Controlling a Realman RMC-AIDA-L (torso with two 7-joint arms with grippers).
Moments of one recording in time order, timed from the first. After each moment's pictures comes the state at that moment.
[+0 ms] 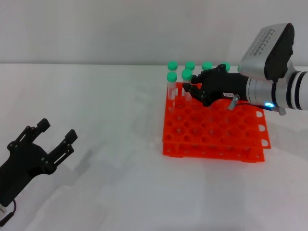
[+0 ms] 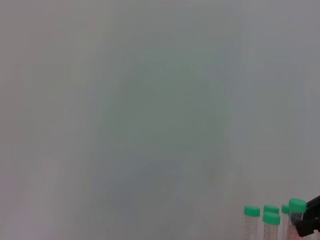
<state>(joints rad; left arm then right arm) -0.06 -2.08 1.31 0.50 0.75 1.27 -0.73 0.81 2.01 -1.50 -0.57 -1.39 -0.72 1.30</state>
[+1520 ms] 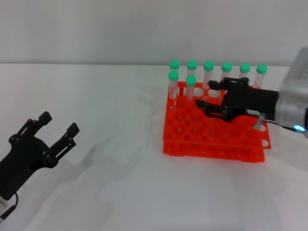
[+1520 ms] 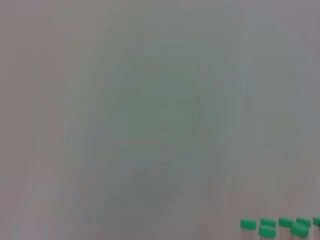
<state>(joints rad) -0.09 -2.08 1.31 0.50 0.74 1.29 -0.72 0.54 2.01 -1.50 -0.83 -1.39 -0.82 1.29</state>
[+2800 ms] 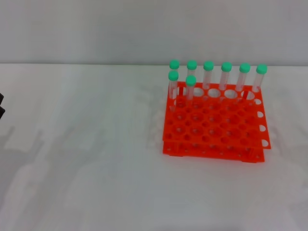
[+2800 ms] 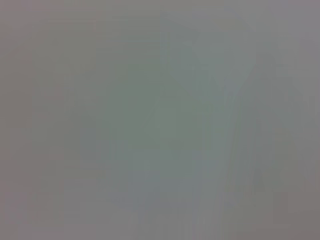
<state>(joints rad) -0.13 -2.08 1.17 0.33 0.42 1.40 -0.56 0.28 2.00 -0.59 -0.23 -1.04 -1.46 0.60</state>
